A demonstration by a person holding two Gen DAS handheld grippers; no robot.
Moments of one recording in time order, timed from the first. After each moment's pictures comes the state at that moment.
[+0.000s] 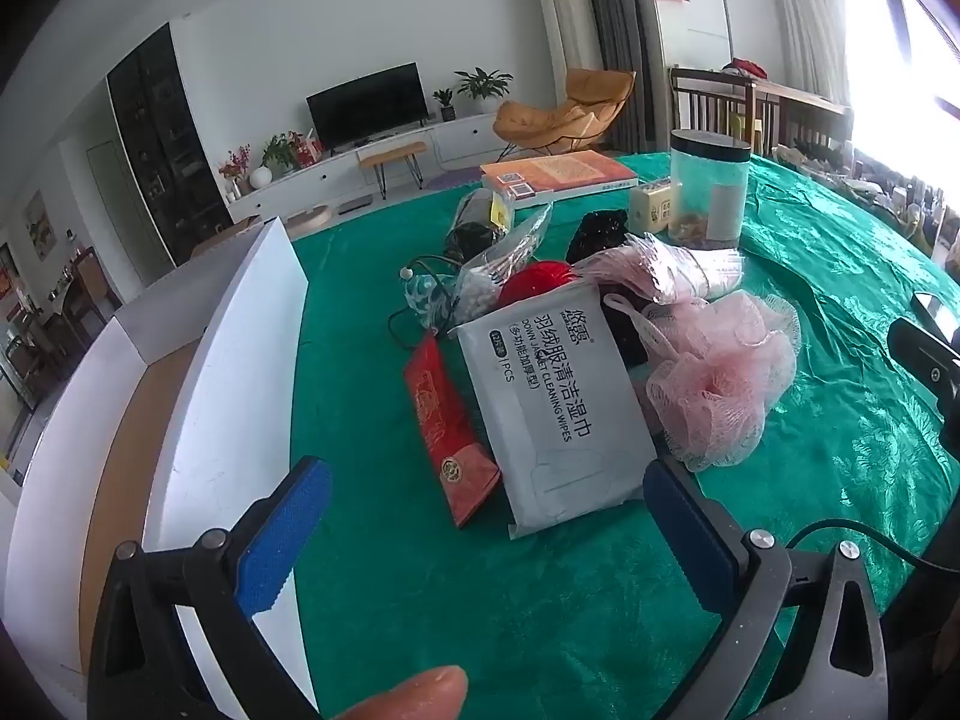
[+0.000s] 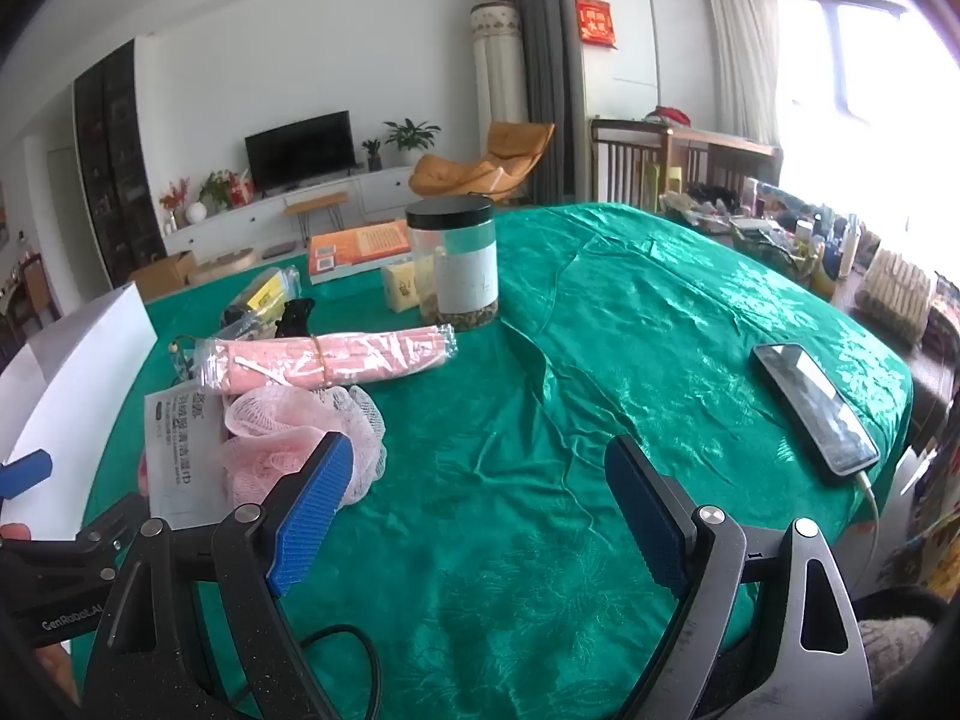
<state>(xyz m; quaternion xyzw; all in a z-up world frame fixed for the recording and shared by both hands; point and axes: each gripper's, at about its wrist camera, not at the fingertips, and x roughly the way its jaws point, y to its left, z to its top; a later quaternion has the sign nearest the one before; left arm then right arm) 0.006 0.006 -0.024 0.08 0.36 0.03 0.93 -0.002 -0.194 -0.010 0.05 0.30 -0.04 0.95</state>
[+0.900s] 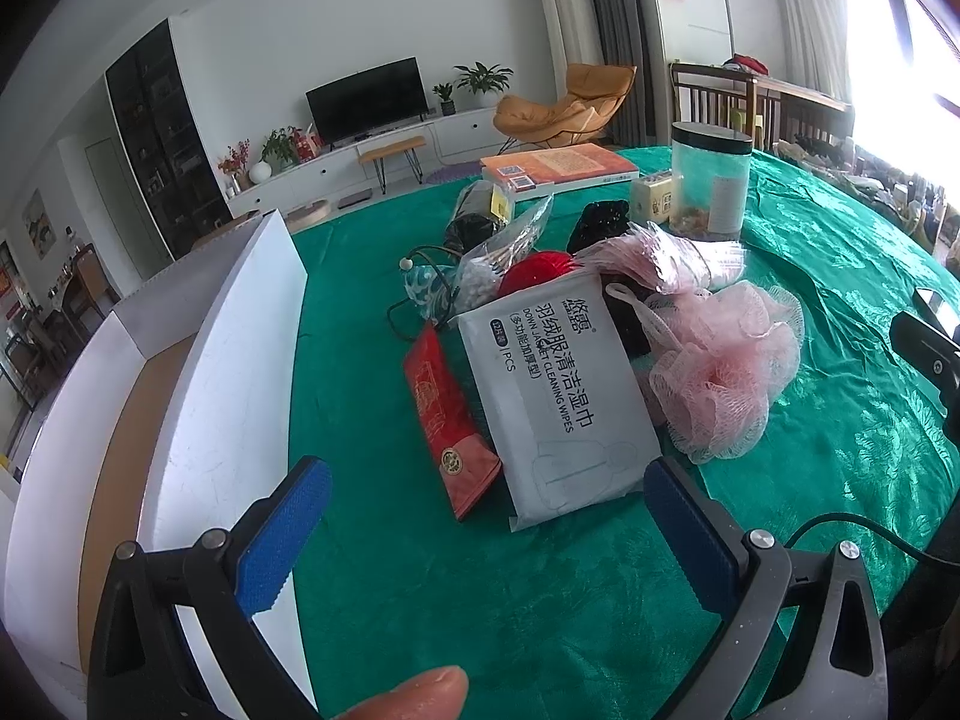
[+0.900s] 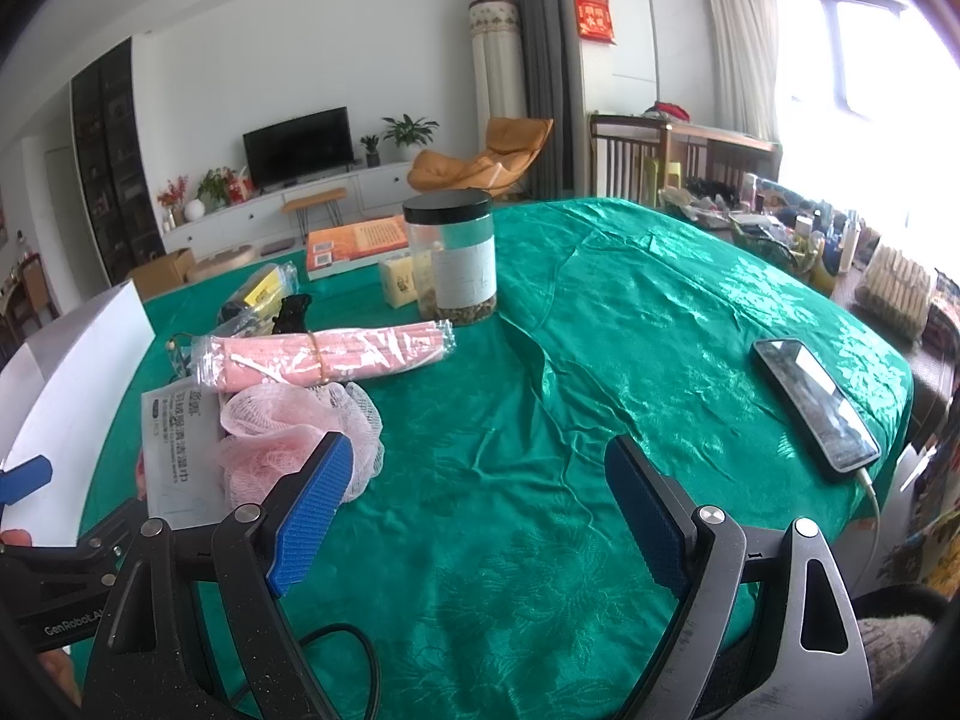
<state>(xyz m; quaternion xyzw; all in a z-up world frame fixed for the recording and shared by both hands) 0.005 0.007 -0.026 0.08 0.37 0.03 0.93 -0.001 -0.195 -0.011 0.05 0.30 -0.04 0.95</state>
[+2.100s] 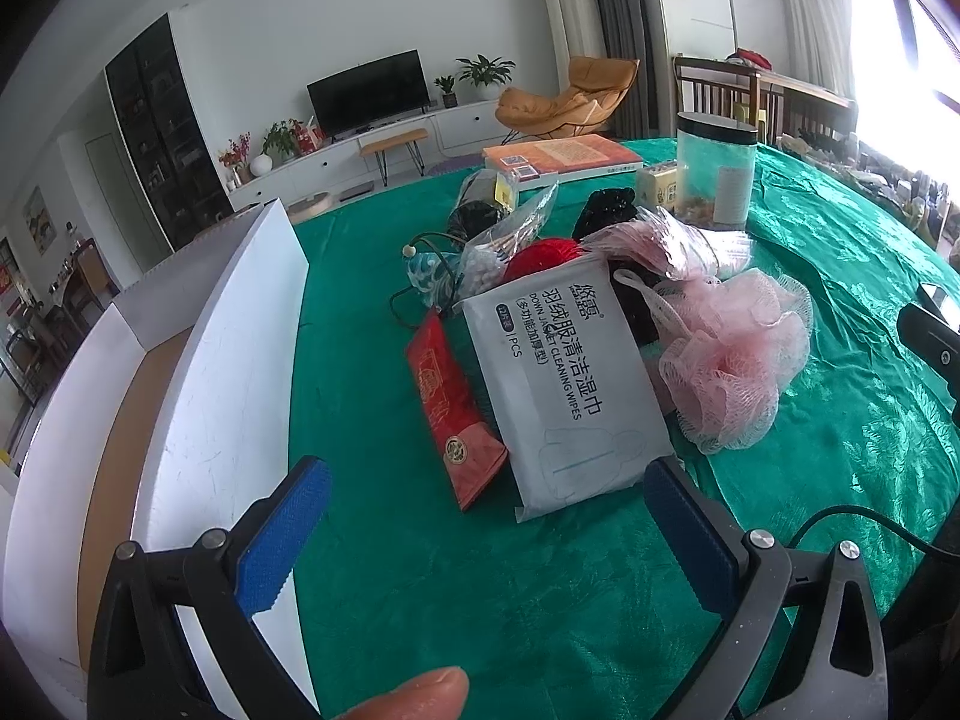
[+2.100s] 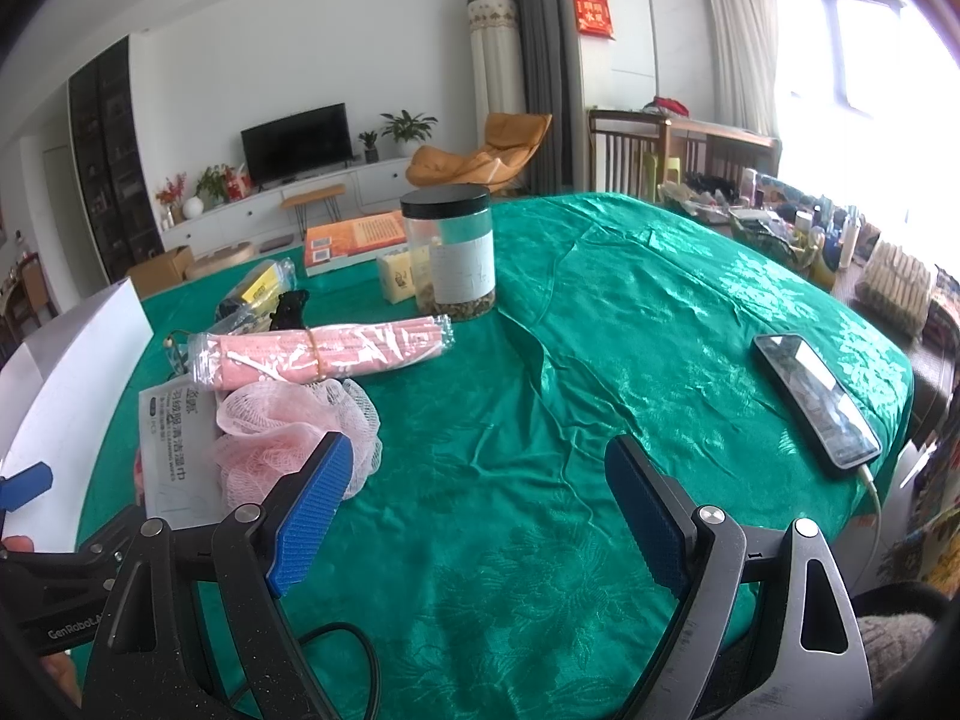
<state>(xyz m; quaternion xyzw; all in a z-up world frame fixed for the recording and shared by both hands) 0.004 0.012 -0.032 0.08 0.37 0.03 0.92 0.001 -0.194 -0.013 0.05 0.30 -0.04 0.95</state>
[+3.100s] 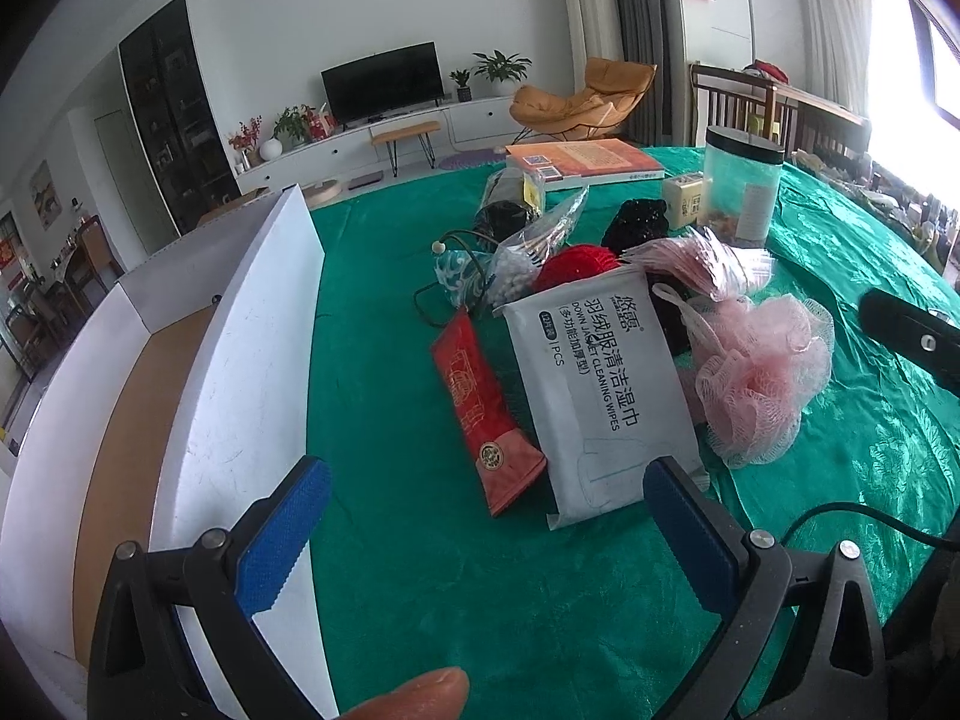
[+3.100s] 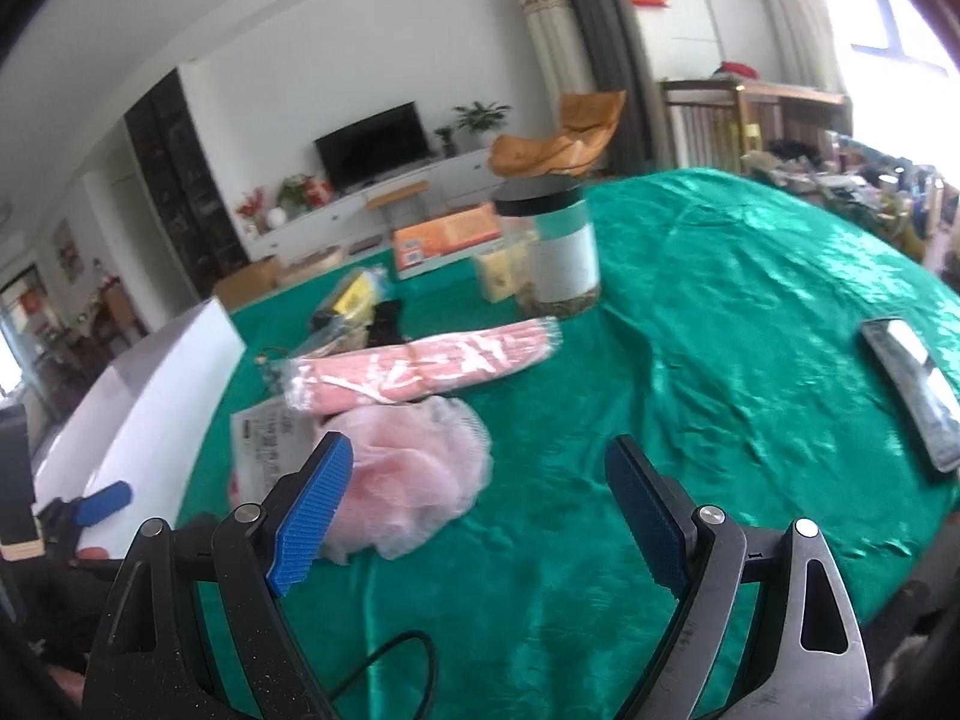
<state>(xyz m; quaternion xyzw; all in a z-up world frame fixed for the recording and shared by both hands) 0.008 0.032 -0.028 0.05 0.38 0.04 0.92 0.024 -0.188 -0.023 0.12 0.31 0.10 0.94</state>
